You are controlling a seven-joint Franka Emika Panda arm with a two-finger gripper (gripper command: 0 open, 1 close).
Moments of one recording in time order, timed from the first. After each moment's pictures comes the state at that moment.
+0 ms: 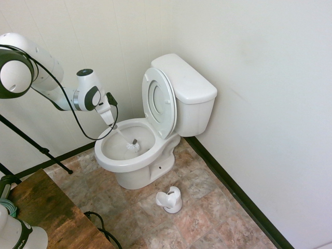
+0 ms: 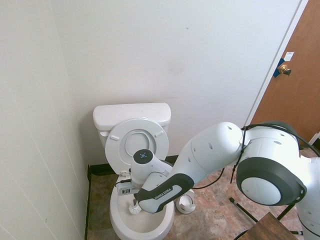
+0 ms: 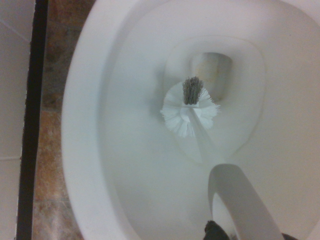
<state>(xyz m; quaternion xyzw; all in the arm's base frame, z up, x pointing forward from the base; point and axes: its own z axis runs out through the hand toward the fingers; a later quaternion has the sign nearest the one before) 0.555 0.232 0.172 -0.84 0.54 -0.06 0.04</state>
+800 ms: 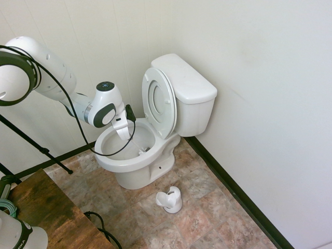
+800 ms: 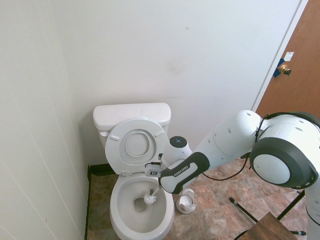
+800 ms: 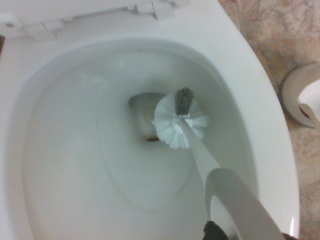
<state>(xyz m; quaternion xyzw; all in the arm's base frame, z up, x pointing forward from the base) 0.569 0.106 0.177 -0.79 0.61 -0.06 0.07</state>
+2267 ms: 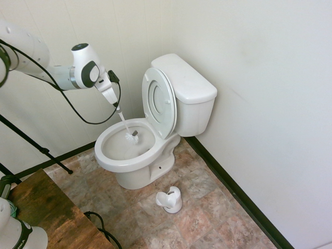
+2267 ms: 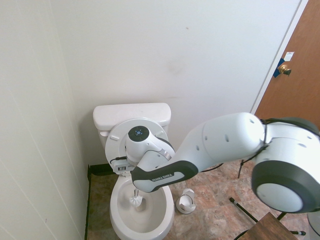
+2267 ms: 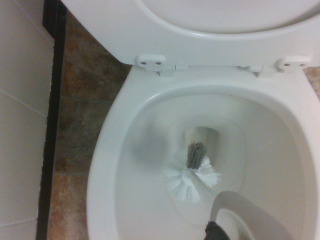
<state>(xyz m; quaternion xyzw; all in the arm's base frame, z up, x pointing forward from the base) 0.581 0.238 0.303 -0.83 0.54 -0.13 0.04</state>
